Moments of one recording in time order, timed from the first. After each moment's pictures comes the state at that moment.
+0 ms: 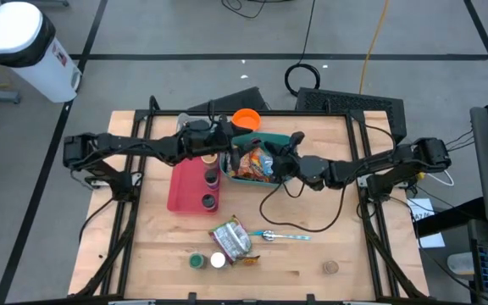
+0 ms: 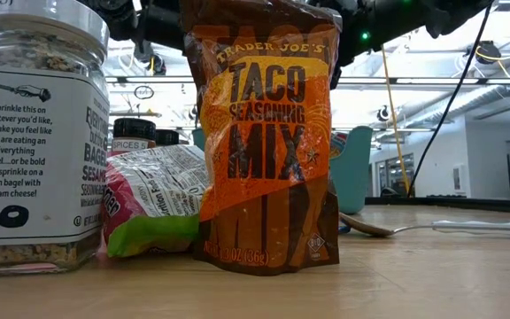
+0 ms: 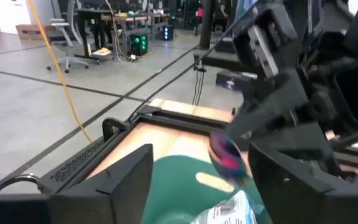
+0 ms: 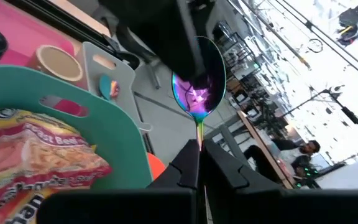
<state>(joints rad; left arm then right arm) 0.23 1.50 0.93 0.49 -0.02 -0.06 0.06 1.41 0.76 0.54 0.79 -0.73</state>
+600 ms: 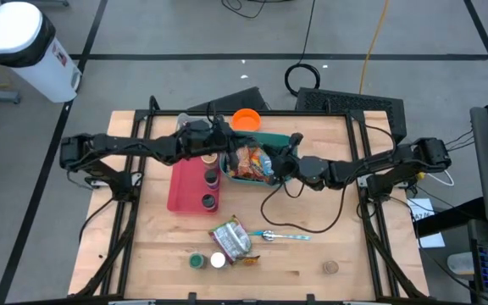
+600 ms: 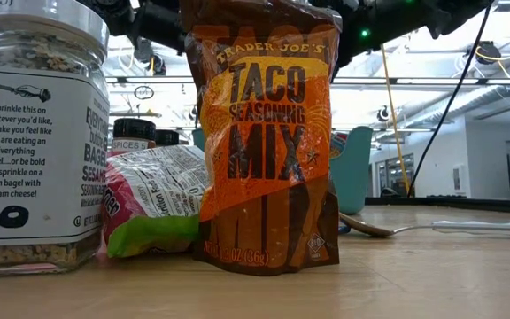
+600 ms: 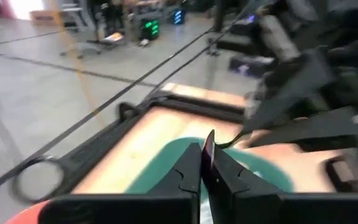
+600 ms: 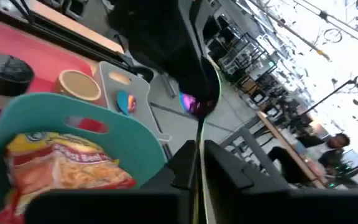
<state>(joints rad) 0.23 1.46 0.93 0.38 -0.07 -0.06 0.07 1.41 0.76 0.53 0.74 -0.60</state>
